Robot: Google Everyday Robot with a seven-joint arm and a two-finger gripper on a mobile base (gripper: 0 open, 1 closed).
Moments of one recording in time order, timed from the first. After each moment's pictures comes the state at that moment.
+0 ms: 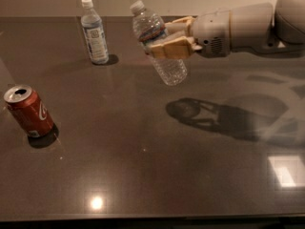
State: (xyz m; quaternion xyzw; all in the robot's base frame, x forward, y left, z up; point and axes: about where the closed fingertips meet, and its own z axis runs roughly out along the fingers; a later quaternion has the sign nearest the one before) arm 0.560 -0.020 1.006 -0.51 0.61 0.32 0.52
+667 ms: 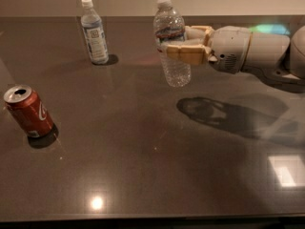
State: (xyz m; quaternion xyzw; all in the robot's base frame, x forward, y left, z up) arm 0.562 -0.056 1.004 -0.43 0.58 0.36 0.60
